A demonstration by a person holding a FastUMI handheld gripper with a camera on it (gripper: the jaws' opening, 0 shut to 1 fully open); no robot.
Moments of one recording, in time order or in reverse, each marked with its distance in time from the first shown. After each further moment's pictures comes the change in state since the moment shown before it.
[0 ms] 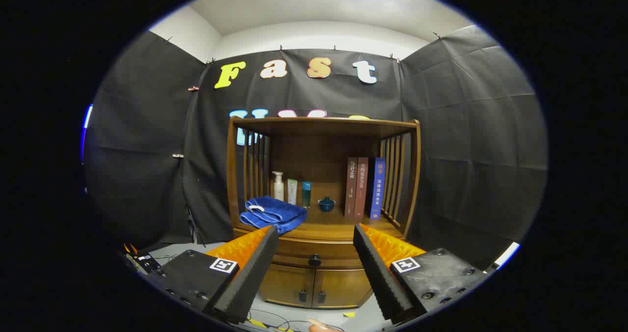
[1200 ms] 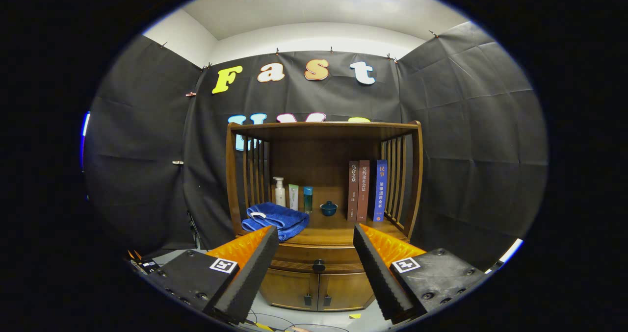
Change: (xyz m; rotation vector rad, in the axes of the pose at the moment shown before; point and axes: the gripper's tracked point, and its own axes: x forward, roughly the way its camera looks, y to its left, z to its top) arm 0.008 -0.002 -0.003 0.027 -0.006 0.000
